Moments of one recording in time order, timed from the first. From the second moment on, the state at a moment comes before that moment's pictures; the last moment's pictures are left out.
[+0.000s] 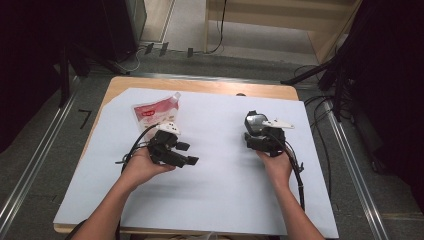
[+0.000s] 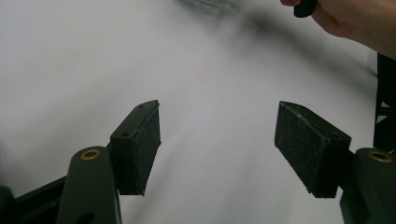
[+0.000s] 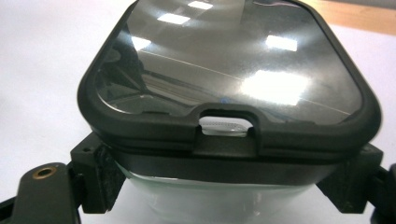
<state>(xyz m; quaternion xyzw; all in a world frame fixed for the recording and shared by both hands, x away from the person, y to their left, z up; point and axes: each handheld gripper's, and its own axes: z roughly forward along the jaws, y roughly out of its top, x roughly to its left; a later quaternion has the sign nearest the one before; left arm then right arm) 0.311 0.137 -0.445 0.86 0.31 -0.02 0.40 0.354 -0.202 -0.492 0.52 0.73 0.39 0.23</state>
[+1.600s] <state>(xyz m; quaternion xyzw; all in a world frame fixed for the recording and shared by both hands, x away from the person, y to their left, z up) 0.321 0.143 -0.443 0.85 0.34 -0.01 0.40 0.298 -0.135 -0.496 0.45 0.77 0.42 0.18</state>
